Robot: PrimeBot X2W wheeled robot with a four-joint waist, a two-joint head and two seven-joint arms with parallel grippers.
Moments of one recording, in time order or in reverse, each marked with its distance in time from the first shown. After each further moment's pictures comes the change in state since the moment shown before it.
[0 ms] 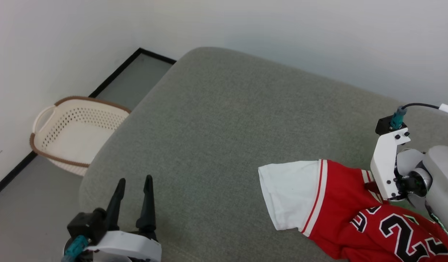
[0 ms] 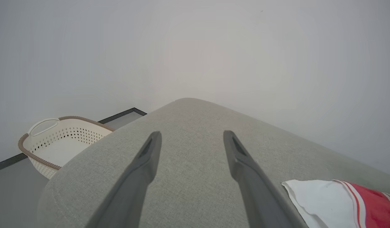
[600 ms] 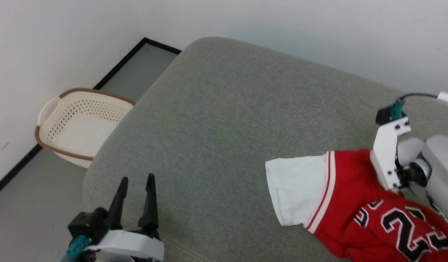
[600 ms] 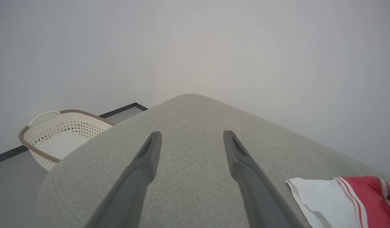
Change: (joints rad) left arm -0.001 -0.010 -0.006 -0.011 -0.029 -0.001 0.000; right arm -0.079 0.005 0.115 0.061 0.029 0.000 -0.041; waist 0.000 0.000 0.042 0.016
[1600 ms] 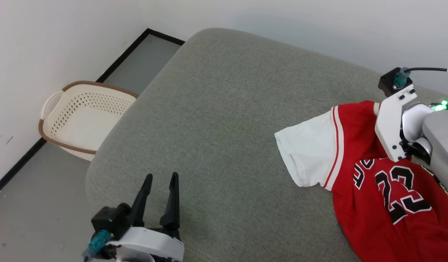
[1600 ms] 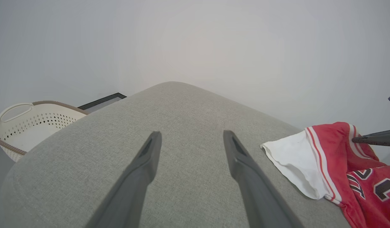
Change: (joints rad) left arm -0.023 0.000 -0.109 0.011 -0.035 0.016 0.000; right arm -0.184 0.018 0.271 0.113 -0.017 0.000 -0.363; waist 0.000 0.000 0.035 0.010
